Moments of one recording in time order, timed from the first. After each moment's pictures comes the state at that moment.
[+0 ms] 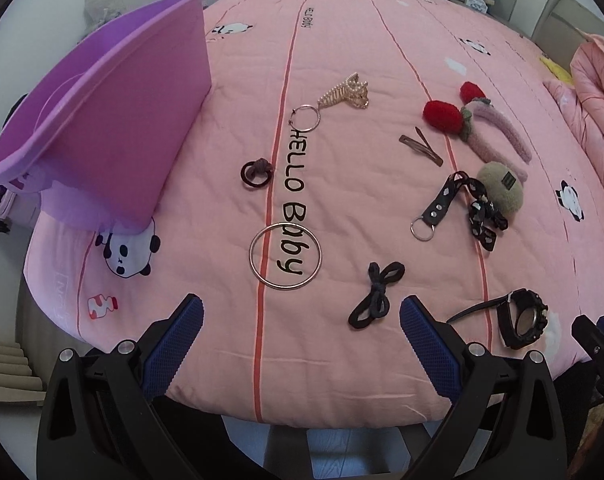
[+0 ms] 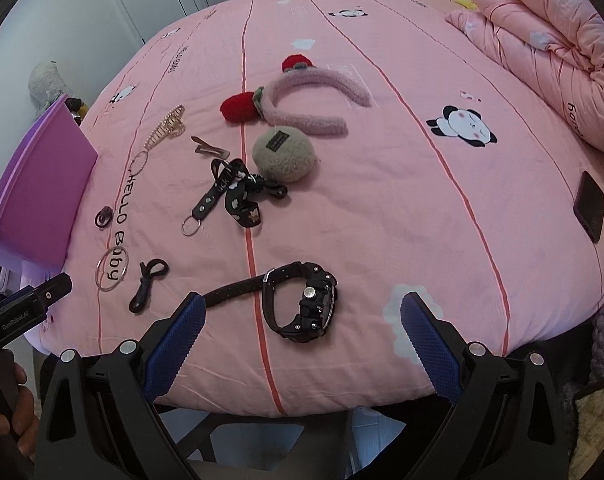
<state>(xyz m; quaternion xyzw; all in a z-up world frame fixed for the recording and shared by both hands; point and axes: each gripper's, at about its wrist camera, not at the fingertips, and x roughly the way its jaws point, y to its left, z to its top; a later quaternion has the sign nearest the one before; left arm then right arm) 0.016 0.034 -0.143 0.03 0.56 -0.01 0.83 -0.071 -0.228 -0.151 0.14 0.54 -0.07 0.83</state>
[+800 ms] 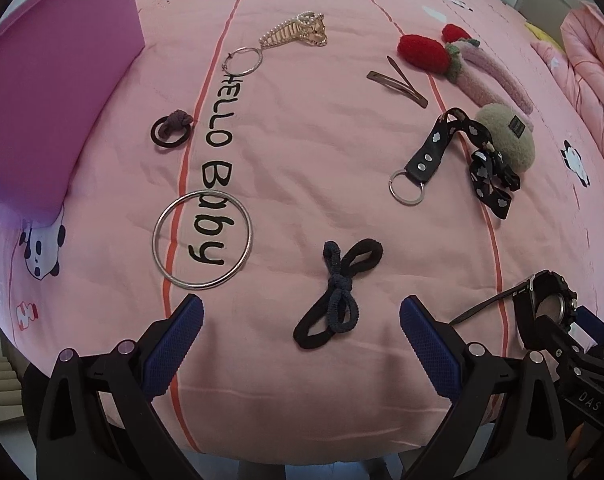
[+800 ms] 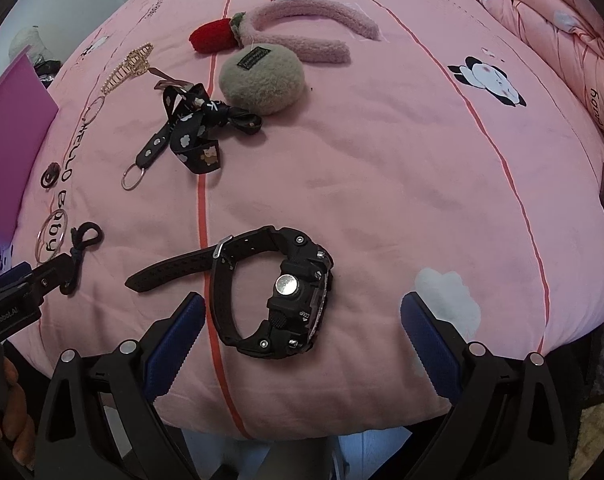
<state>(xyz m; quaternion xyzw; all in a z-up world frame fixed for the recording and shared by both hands) 0.039 -0.002 -0.223 0.04 0.60 -0.06 0.80 -0.044 -0.227 -0.231 0.10 0.60 -0.08 0.79</state>
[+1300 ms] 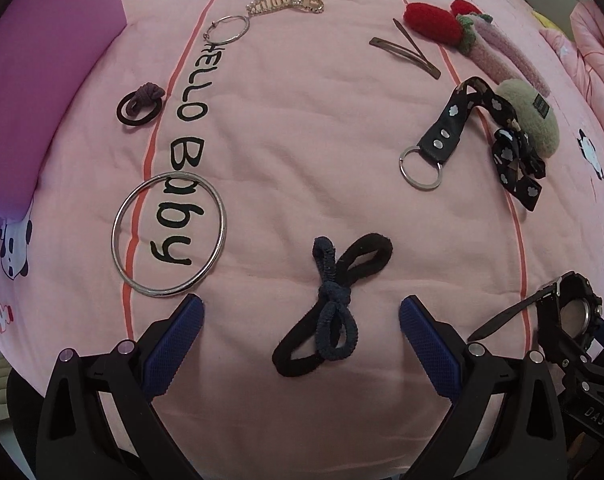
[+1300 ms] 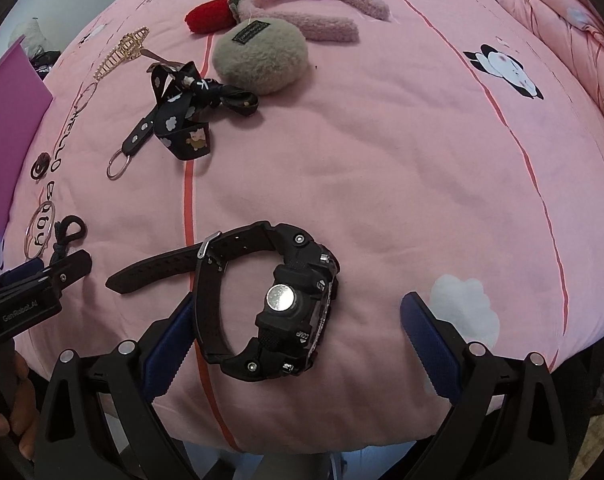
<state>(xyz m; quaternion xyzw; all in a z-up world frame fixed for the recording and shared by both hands) 0.054 -0.014 -0.259 0.05 0.62 -0.06 0.78 -0.030 -0.230 -0.254 0.10 0.61 -0.07 0.78</state>
